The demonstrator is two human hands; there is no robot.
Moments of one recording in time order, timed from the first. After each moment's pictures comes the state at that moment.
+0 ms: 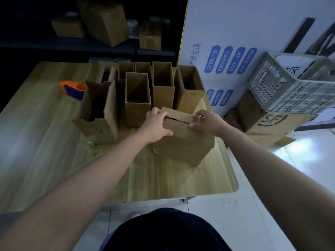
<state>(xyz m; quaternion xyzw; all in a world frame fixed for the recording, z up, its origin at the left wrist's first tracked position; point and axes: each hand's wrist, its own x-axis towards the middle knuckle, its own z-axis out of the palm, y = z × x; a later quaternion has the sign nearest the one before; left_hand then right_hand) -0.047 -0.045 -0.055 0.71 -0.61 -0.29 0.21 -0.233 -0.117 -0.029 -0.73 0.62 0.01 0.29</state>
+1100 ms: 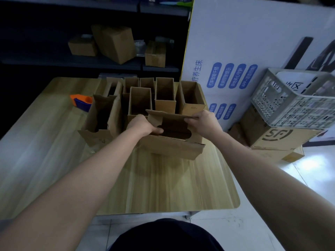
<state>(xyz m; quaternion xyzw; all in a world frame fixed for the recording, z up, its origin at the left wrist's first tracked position) -0.024 -0.061 -0.027 0.83 -0.42 -0.30 0.21 -0.217 -0.129 -0.017 -0.77 0.55 -0.17 0.26</state>
